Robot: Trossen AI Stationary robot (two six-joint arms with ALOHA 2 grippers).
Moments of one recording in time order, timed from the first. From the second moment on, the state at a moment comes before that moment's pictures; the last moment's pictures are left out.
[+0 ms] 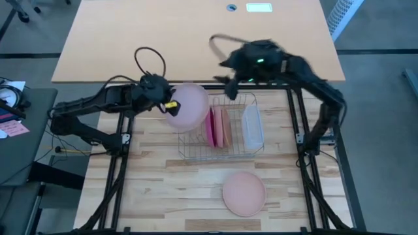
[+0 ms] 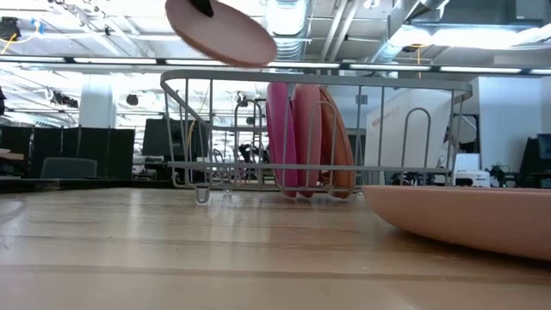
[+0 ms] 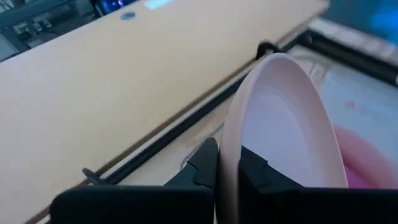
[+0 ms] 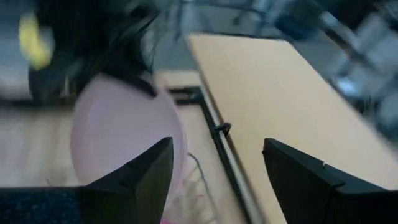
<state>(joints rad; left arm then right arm) 0.13 1.23 1.51 -0.91 -0.69 -0.39 -0.25 1.74 2.30 -0.98 0.19 -0.05</state>
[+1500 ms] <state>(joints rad) 0.68 1.54 1.60 -1.18 0.96 -0.37 0.10 1.79 2.30 -1.02 0.03 0.24</state>
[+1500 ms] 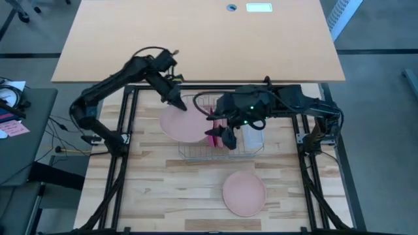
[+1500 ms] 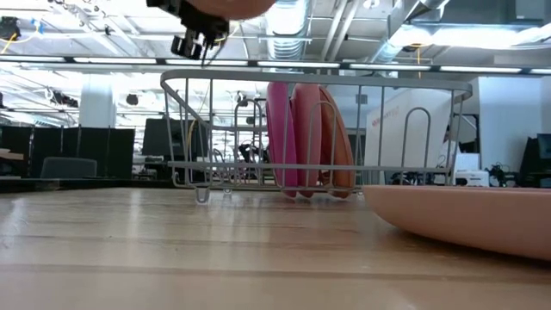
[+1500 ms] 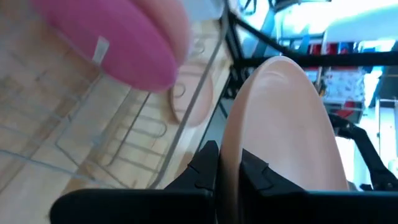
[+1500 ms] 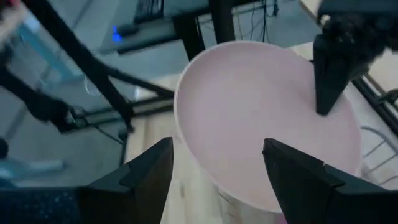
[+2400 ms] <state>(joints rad) 0.68 1.61 1.60 -1.26 1.01 -0.26 0.02 1.95 2.30 -1.04 -0.31 0.01</state>
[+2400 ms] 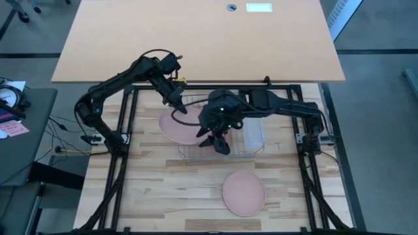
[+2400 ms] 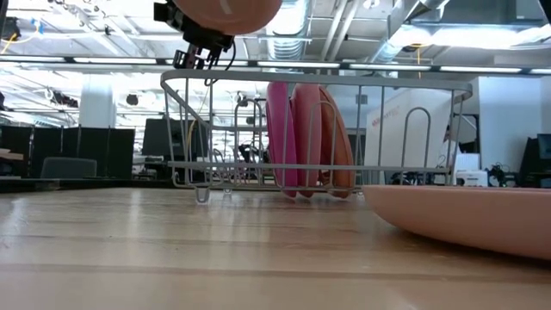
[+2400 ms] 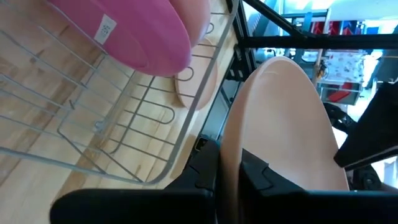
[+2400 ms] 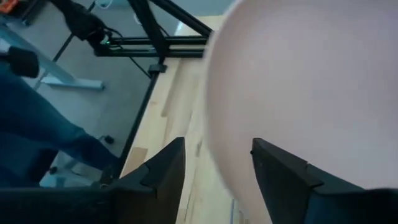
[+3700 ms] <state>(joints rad) 0.72 1.60 1.70 -1.11 0.87 -0.30 0.04 1.98 2.30 -1.09 -0.39 0.23</state>
